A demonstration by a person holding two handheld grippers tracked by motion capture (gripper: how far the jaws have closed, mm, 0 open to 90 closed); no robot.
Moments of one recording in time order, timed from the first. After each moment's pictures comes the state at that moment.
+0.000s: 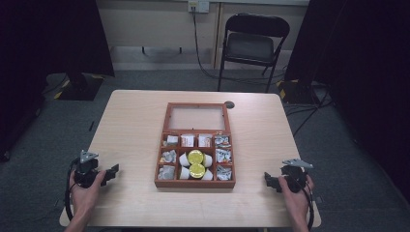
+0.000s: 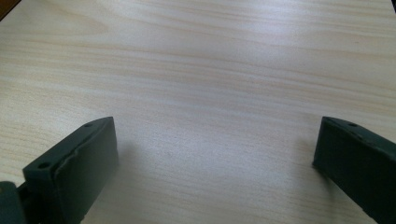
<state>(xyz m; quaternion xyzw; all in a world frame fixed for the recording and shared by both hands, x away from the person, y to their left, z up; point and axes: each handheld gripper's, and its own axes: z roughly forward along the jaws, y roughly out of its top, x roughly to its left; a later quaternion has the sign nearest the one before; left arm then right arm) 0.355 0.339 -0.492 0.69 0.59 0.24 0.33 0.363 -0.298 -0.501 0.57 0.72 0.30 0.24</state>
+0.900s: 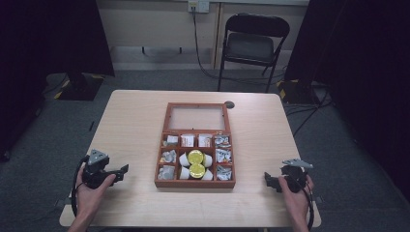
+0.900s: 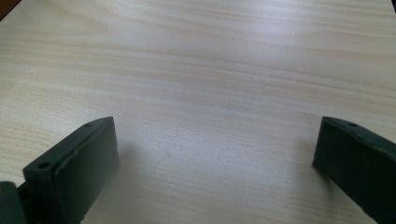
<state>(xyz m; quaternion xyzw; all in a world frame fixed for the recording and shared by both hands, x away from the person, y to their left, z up) 0.348 0.309 -0.472 0.73 0.52 0.24 0.37 0.363 -0.298 -0.501 0.57 0.72 0.30 0.24</state>
